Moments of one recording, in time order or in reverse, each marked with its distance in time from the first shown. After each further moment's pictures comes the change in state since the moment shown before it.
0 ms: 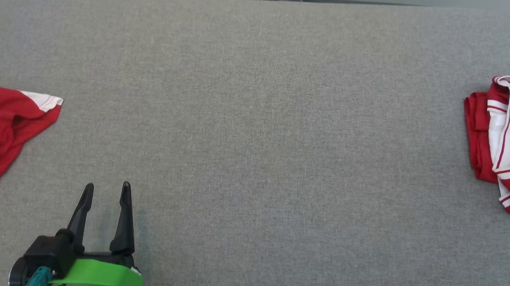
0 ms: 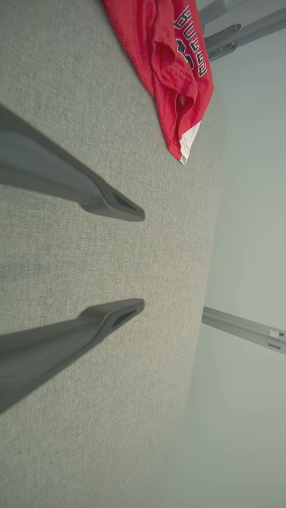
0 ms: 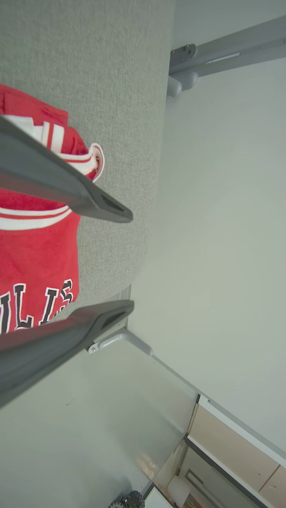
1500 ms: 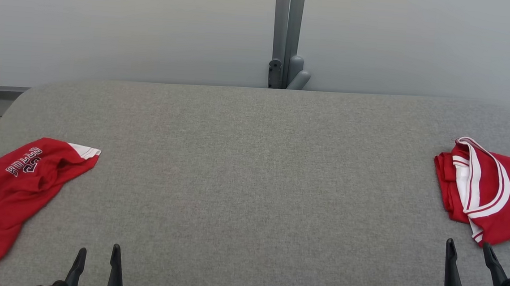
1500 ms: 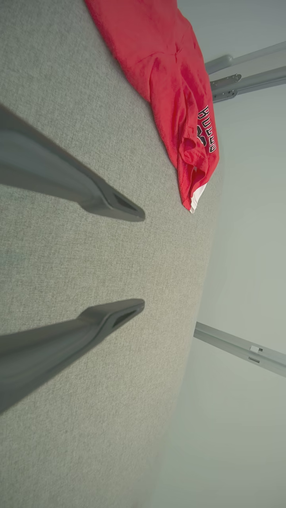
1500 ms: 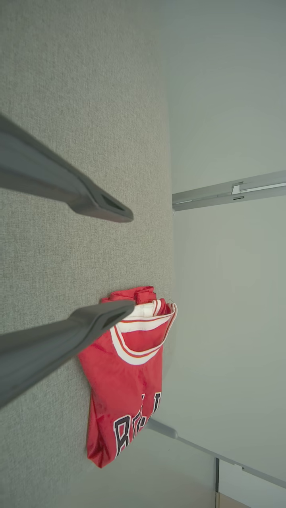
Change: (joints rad) left arm 0.146 0.000 0.063 0.139 -0.014 -0.035 0.000; right arm 0.906 0.491 -0.023 -0.774 0.037 0.000 -0.056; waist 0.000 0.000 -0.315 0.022
